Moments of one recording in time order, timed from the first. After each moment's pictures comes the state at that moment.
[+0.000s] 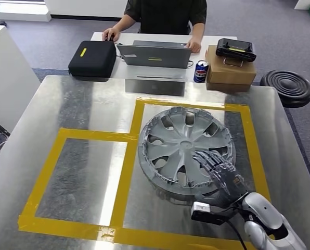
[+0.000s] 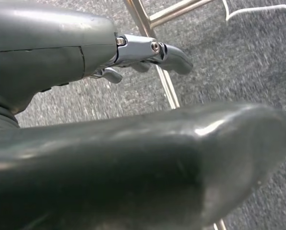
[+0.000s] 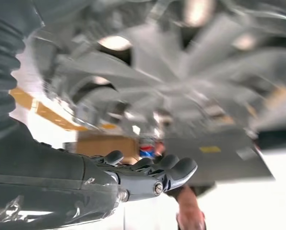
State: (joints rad) left arm -0.10 -0.17 0.99 -0.22 -1.22 0.14 -0.30; right arm -0.14 -0.34 0.49 -1.43 0.87 -0.16 -0.28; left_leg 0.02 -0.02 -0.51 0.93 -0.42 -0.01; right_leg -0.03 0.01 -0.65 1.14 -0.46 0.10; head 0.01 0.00
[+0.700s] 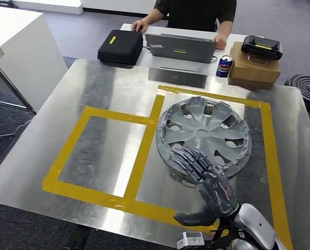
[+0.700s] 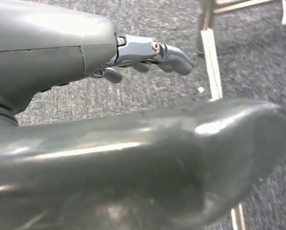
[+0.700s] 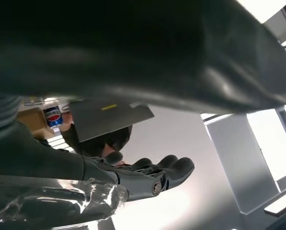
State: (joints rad) left arm -0.09 -0.17 1.04 -0.22 -1.19 0.16 -0.33; right arm -0.04 -0.28 0.54 -1.75 0.83 -0.23 -0.31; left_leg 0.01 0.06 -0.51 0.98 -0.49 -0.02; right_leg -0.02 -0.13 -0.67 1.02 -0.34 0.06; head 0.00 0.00
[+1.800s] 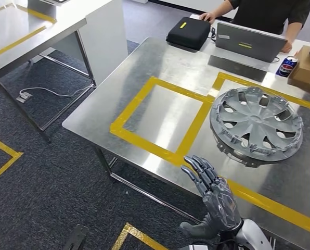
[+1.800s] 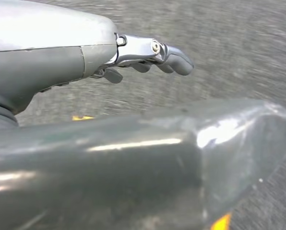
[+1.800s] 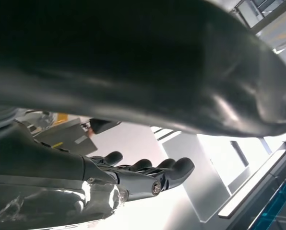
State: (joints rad) left arm -0.09 -0.18 1.06 -0.22 -1.18 0.18 -0.34; right arm 0.09 -0.24 0.51 -1.75 0.79 -0.35 -0.36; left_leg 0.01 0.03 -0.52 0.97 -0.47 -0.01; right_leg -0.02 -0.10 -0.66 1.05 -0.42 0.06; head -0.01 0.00
